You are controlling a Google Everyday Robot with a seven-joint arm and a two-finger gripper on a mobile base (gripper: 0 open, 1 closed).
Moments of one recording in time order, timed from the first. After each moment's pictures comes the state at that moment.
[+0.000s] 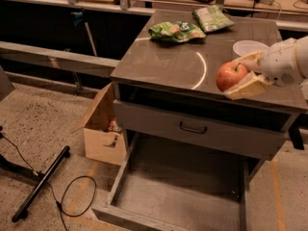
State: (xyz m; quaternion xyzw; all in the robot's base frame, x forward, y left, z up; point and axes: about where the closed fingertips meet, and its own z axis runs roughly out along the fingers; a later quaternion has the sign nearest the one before) arm 0.574 -0.217 0.908 -0.56 0.71 0.10 0.42
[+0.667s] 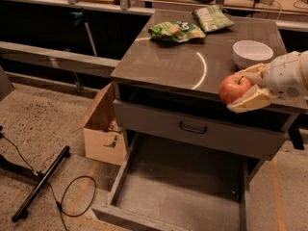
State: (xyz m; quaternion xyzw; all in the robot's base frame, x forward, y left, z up) arm 0.545 -0.220 0.886 -0.57 0.71 0.11 0.39
